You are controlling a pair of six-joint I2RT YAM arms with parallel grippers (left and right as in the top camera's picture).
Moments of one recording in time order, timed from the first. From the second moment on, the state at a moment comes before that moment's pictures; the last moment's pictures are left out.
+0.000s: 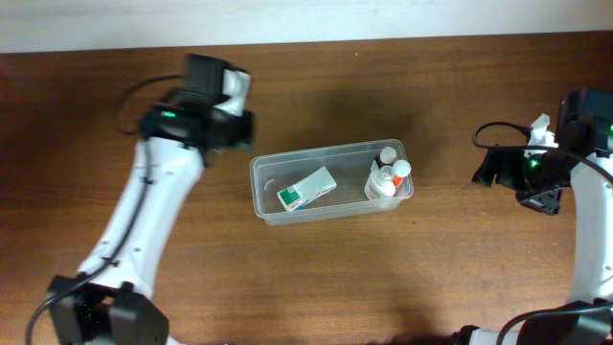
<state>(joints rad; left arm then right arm) -0.29 1.69 1.55 -0.88 0.02 -0.01 -0.36 1.53 1.45 -1.37 -0.21 0.10</state>
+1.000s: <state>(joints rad) -0.61 2.00 1.53 -0.67 0.07 0.14 -0.36 1.53 1.45 -1.37 -0.21 0.10</state>
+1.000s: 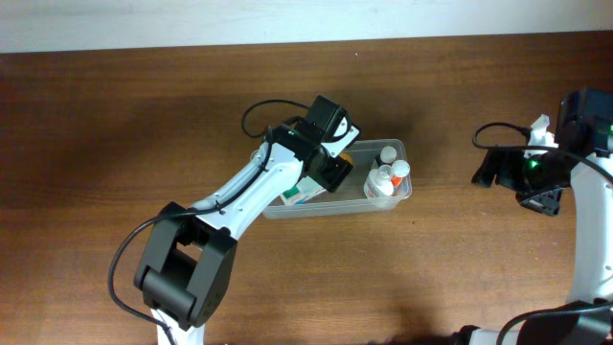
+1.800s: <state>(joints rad) -0.29 1.58 1.54 -0.72 0.03 0.03 -0.06 1.50 1.46 -1.16 -0.14 0.06</state>
